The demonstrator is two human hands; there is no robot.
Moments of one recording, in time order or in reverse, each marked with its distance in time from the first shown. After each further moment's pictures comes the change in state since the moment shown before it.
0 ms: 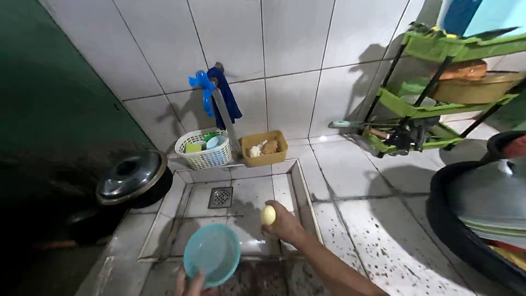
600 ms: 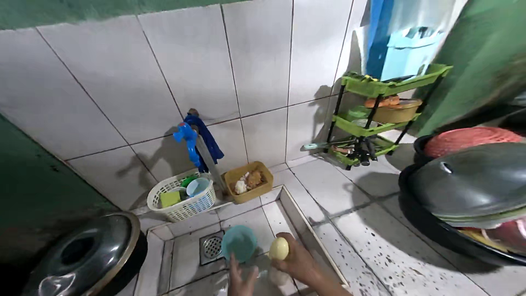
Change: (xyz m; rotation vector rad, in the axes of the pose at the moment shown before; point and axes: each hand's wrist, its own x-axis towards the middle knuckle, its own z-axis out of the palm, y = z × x) left_hand 0.147 -0.010 0.095 0.245 -0.510 0.121; right_hand -0.013 -0.017 0.013 0.135 0.250 0.181
